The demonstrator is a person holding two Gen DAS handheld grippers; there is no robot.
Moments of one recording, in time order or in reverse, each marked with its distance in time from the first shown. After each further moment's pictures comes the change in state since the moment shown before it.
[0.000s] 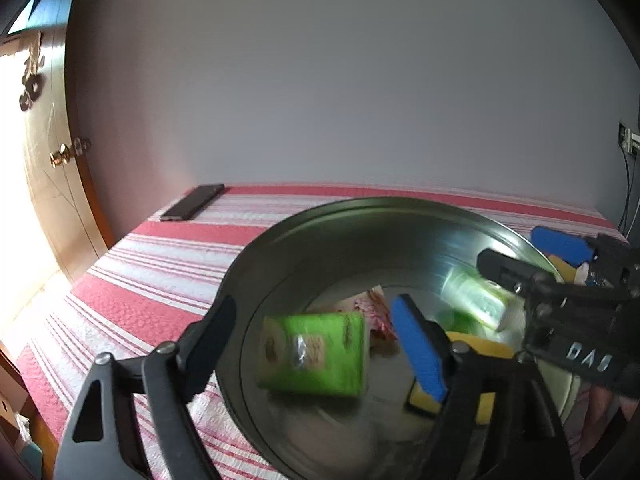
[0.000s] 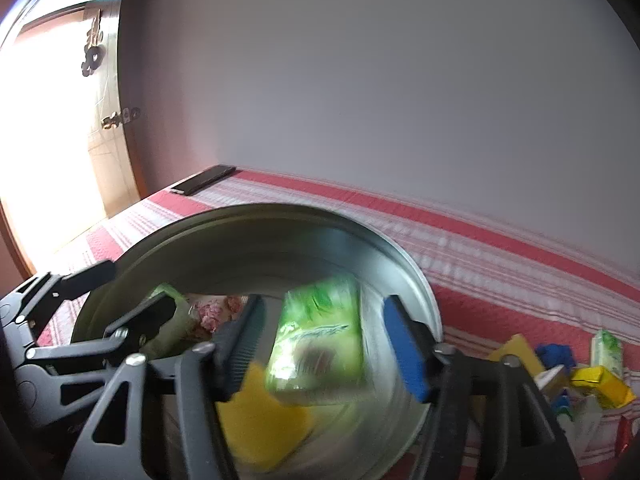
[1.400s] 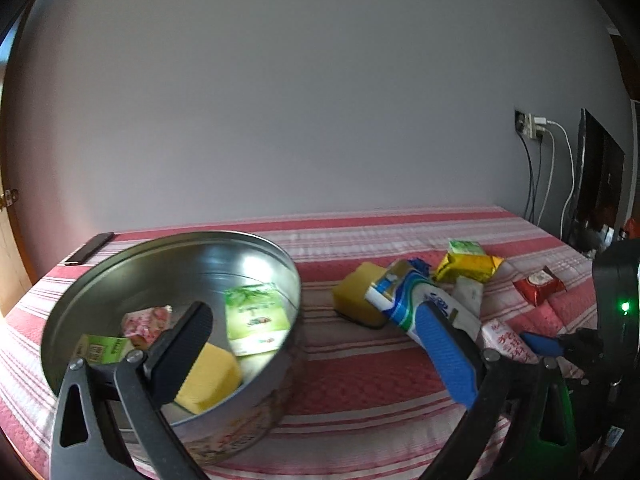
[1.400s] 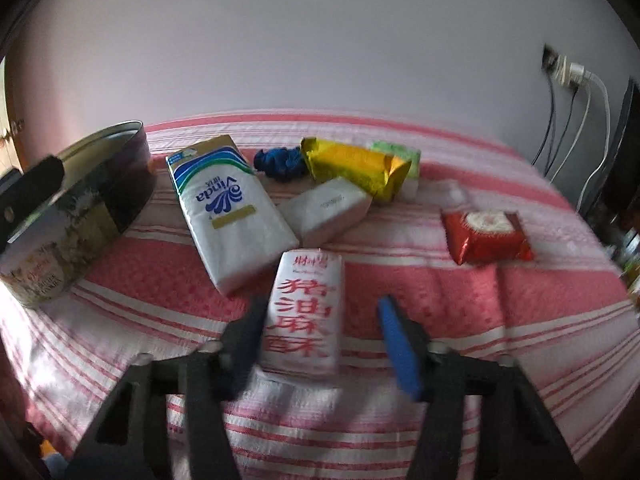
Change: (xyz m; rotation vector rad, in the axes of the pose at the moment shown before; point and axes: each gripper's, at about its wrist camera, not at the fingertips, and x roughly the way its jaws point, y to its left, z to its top) left arm -0.062 -0.150 -0.022 0.115 -0.118 -0.292; right arm -0.088 -0.139 -0.120 0.238 0.216 -0.351
